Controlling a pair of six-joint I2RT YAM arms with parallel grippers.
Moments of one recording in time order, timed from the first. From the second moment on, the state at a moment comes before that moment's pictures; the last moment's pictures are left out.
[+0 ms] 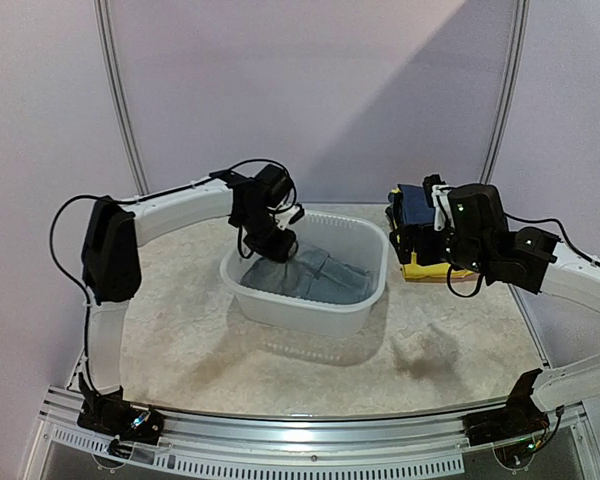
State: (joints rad) left arm -0.69 2.17 1.91 -0.92 0.03 -0.12; right arm 0.78 1.15 0.98 -0.35 0.37 0.37
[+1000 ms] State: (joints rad) left arm -0.73 1.41 1.52 -0.52 0.13 -0.16; right arm 0.71 1.34 0.92 -0.15 -0.10 0.55
